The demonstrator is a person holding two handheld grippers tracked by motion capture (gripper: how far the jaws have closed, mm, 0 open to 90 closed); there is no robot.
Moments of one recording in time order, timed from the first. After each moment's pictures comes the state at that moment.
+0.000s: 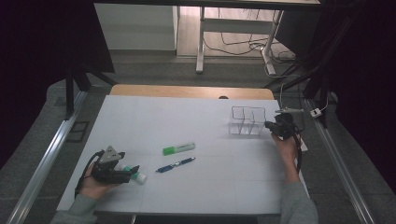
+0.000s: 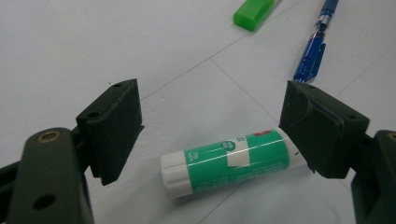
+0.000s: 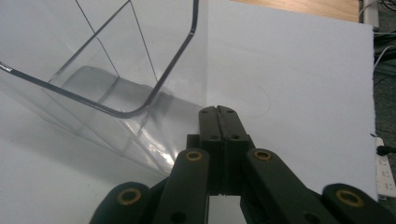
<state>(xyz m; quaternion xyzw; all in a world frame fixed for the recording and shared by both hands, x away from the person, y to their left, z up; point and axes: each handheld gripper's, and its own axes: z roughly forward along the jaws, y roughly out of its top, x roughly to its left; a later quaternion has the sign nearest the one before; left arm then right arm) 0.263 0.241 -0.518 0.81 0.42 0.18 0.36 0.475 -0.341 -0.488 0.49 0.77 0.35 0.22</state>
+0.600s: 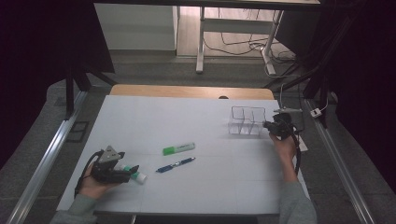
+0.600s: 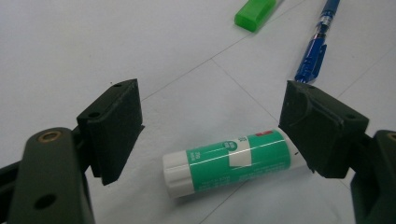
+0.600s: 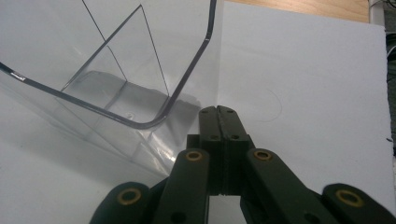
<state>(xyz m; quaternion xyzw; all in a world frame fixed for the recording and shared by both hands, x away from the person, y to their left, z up) 0.264 0.242 -0.517 0.81 0.42 0.18 0.36 0.476 -0.335 -0.489 0.49 0.76 0.35 0.22</state>
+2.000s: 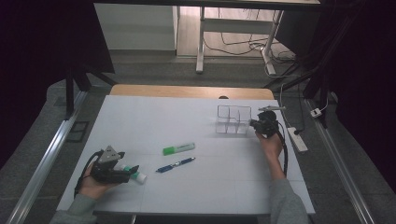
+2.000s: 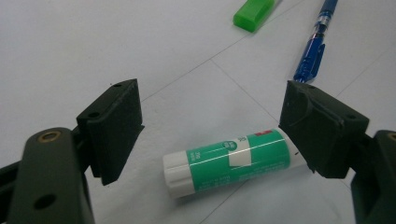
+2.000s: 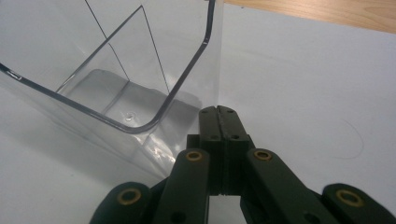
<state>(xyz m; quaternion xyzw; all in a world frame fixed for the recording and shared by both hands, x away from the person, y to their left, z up) 0.264 0.243 -0.517 0.81 0.42 0.18 0.36 0.481 -0.285 -0.493 0.48 0.78 0.36 0.20</state>
